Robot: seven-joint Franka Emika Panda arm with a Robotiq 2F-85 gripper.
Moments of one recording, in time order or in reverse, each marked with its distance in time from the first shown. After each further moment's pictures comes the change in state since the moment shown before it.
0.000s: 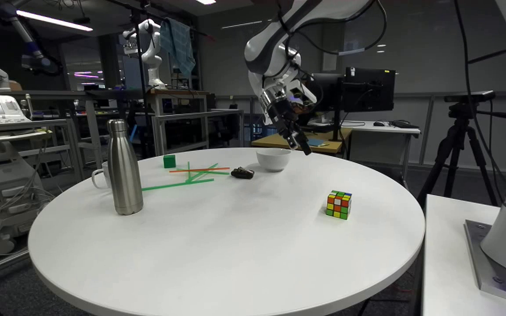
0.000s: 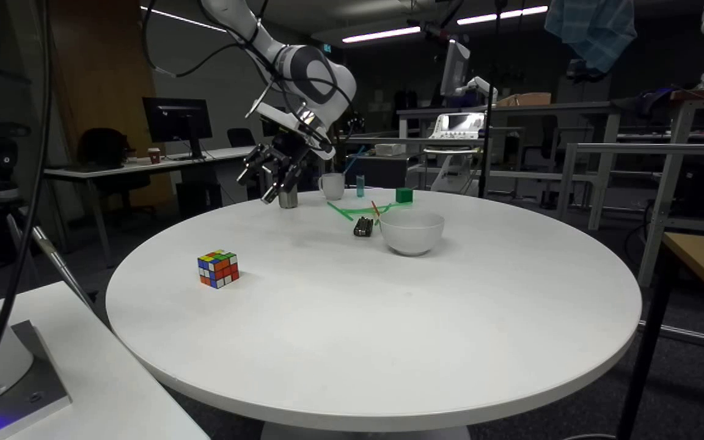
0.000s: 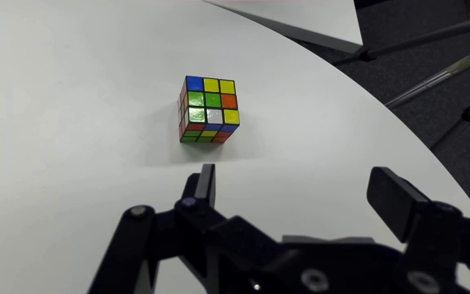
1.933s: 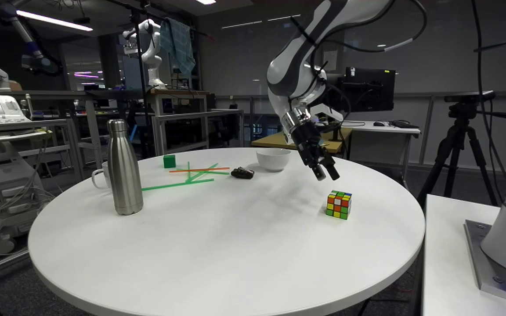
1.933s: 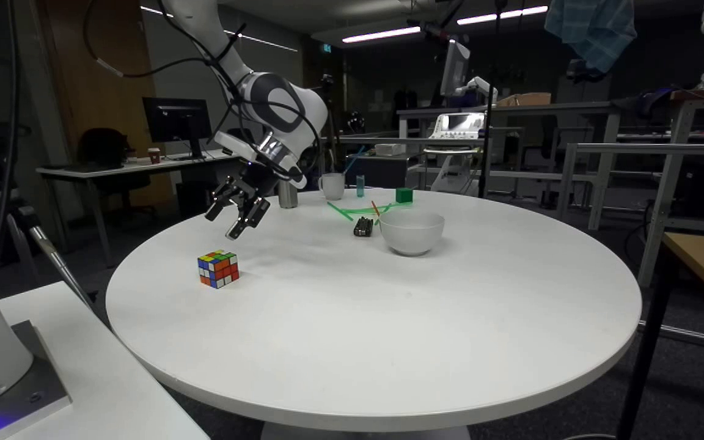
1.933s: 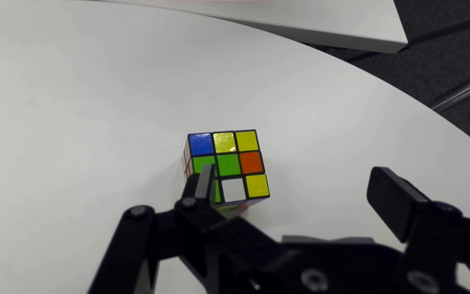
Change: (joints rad) arm 0.004 -0.128 0.016 -0.379 -0.010 0.270 0.070
